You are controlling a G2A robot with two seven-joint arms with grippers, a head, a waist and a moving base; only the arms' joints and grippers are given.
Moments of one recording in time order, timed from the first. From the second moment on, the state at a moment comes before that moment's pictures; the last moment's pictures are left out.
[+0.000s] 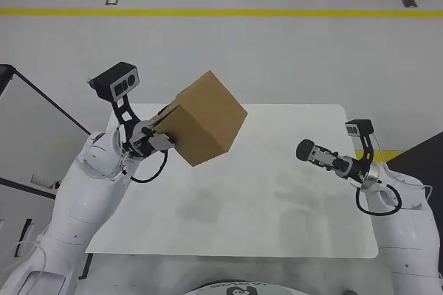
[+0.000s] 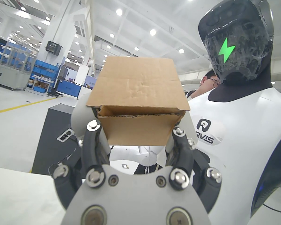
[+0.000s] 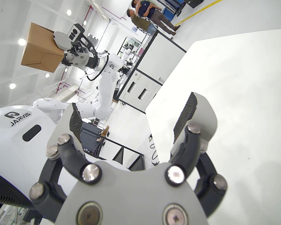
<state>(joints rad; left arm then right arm) 1.09 -1.05 -1.17 -1.76 -0.60 -1.01 -0.78 -1.47 -1.16 1.69 -1.57 0.40 -0.55 1.27</state>
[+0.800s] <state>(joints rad) 1.04 -1.05 -1.06 -1.75 -0.90 -1.00 -0.82 -1.47 -1.16 1.69 -1.57 0.40 -0.55 1.27</state>
